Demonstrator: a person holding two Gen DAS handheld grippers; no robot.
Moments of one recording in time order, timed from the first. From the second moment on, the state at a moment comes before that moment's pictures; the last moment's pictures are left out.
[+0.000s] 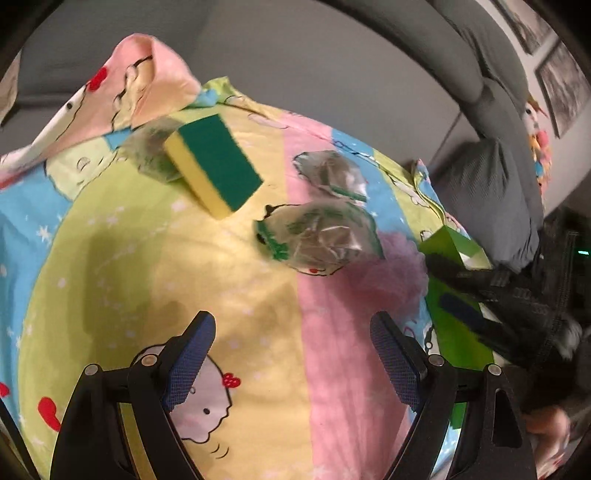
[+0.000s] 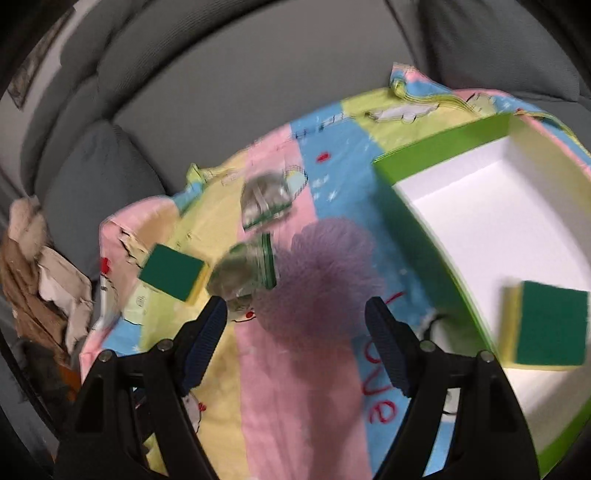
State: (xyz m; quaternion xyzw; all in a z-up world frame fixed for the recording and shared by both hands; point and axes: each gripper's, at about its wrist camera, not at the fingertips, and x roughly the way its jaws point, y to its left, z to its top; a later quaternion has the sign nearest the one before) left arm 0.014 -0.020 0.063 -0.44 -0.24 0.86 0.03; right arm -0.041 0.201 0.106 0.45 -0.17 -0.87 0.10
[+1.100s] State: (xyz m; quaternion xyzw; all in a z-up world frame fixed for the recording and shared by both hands) left arm 0.015 -0.028 0.062 -0.46 -0.27 0.84 0.03; right arm 0.019 0.186 0.127 0.44 -0.14 -0.85 0.25
